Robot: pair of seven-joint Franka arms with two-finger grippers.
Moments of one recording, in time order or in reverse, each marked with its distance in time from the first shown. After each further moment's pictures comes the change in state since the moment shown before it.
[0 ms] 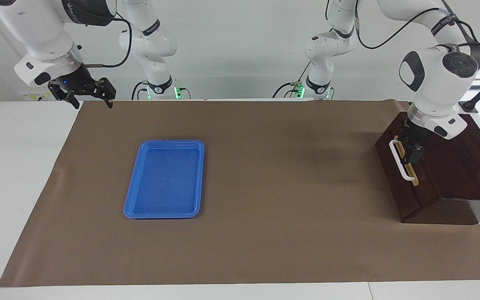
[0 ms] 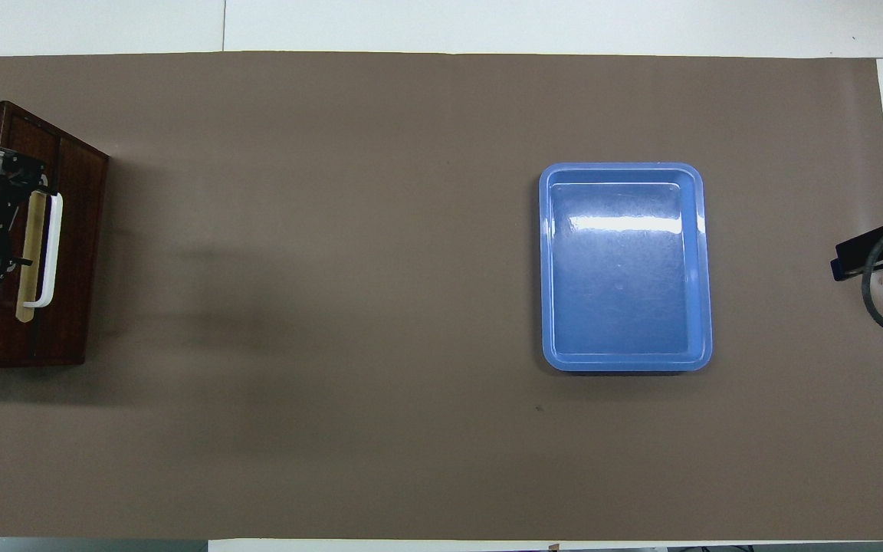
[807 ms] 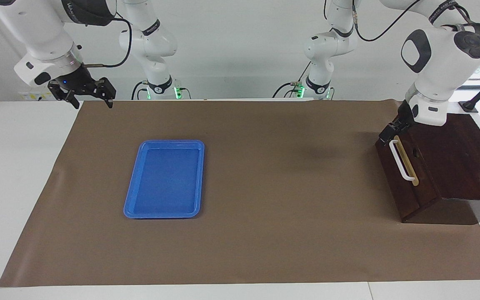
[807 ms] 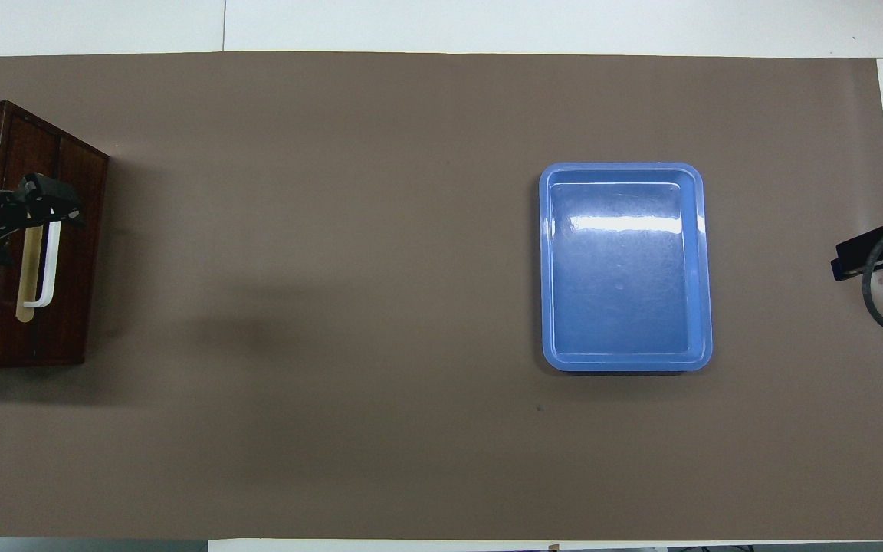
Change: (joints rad) left arm -0.010 -0.042 0.013 0.050 -0.141 -0.135 0.801; right arm 0.000 0.000 0.000 0.000 0.000 0.000 0.000
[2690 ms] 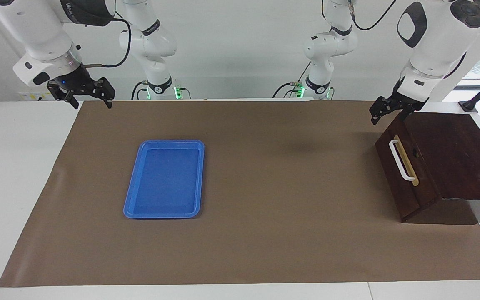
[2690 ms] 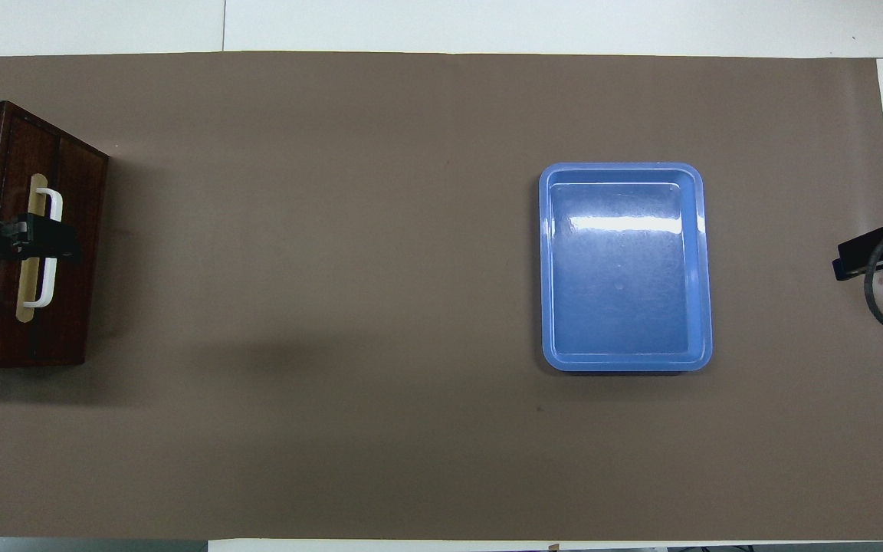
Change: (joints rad) left arm -0.016 -0.092 -0.017 0.021 -0.004 -0.117 0.326; right arm -0.003 0.000 0.000 -0.001 0.000 0.003 0.000
